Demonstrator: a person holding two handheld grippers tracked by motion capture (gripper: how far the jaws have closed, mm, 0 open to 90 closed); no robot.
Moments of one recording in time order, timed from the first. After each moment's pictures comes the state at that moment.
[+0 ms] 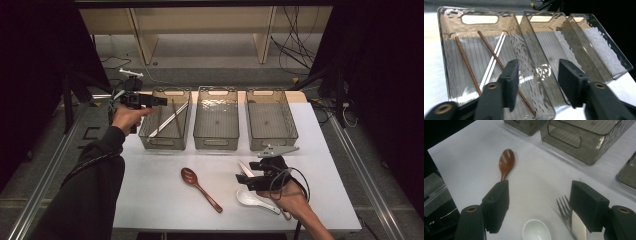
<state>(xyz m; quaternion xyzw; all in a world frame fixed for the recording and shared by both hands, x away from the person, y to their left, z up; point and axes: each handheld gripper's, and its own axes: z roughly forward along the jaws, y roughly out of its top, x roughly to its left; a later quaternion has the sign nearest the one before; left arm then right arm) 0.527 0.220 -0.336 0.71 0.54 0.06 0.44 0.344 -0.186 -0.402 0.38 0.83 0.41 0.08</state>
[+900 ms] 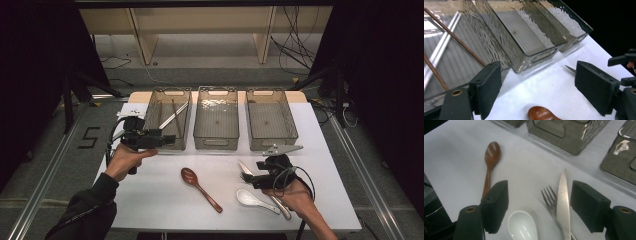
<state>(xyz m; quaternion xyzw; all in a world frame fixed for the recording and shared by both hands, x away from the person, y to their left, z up) 0.425 0.205 -0.381 0.75 0.45 0.04 0.49 0.350 -0.199 -0.408 0.40 0.83 0.38 0.09</state>
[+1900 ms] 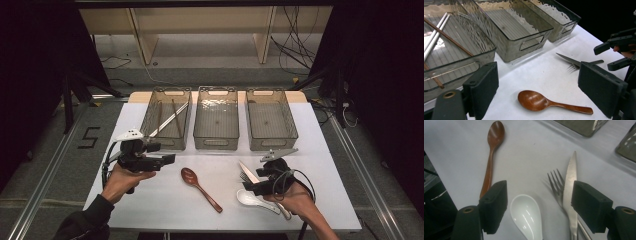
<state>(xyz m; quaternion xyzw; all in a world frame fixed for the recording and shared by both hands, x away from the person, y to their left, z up) 0.374 0.206 -0.395 0.75 0.40 0.07 0.51 0.348 -0.200 -0.420 0.39 0.85 0.34 0.05</state>
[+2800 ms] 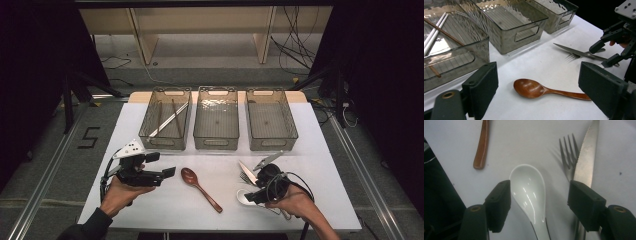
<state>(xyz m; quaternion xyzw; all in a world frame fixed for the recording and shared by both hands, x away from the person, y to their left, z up) 0.345 0.200 -0.405 0.77 0.38 0.10 0.50 0.349 -0.192 -0.439 0.36 0.90 0.24 0.01</state>
